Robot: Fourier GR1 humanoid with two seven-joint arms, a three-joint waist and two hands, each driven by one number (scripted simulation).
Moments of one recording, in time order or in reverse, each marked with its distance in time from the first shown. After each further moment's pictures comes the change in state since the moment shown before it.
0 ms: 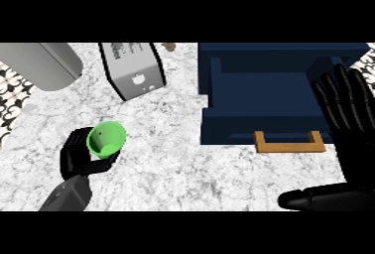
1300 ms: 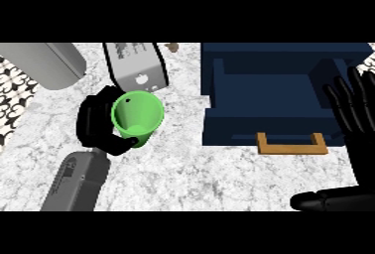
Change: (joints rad) left arm 0.063 -0.119 -0.280 -0.853 -0.002 0.022 0.473; right arm 0.023 -0.023 -0.045 -0.019 -0.034 0.009 0.026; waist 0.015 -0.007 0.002
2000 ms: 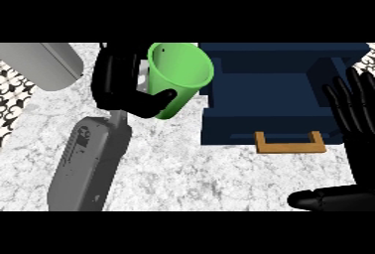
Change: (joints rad) left arm -0.278 -0.054 -0.091 -0.187 -0.056 0.279 0.349; right arm 0.003 0.005 0.003 0.012 0.021 0.003 -0.029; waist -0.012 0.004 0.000
